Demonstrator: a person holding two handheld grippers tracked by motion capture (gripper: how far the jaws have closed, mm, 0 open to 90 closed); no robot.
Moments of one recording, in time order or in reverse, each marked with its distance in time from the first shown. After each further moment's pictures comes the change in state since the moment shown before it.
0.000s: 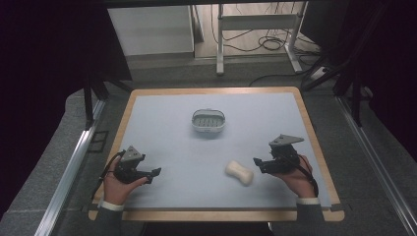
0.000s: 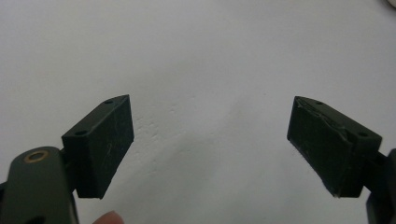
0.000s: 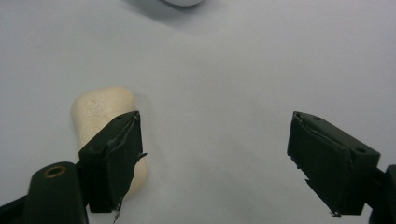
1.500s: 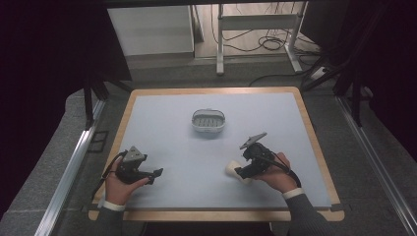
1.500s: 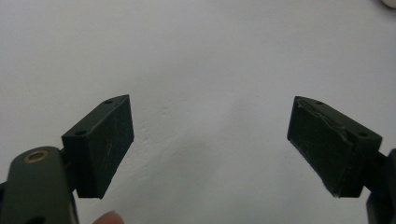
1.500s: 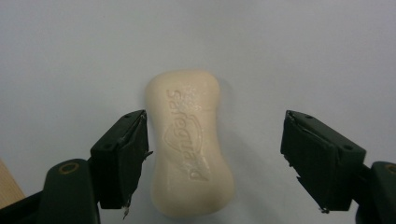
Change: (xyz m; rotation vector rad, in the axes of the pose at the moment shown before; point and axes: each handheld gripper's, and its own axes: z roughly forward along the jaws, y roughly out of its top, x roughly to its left) left arm -0.004 0.001 0.004 0.005 -0.006 0.013; right arm 0.050 0.033 0.034 0.271 0.128 -0.136
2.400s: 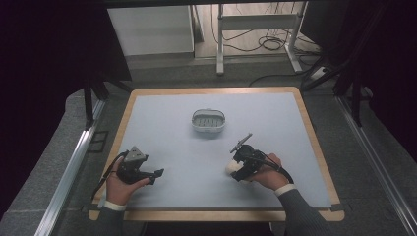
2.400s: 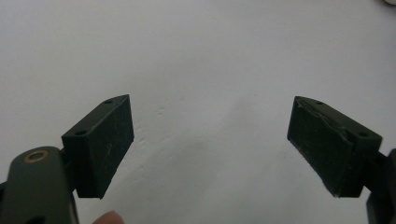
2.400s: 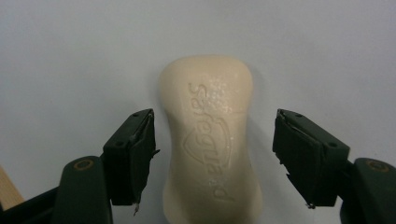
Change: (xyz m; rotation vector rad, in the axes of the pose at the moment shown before) left arm -0.001 0.000 0.002 0.007 -0.005 0.005; right arm 0.011 0.011 0.024 0.147 0.026 -0.052
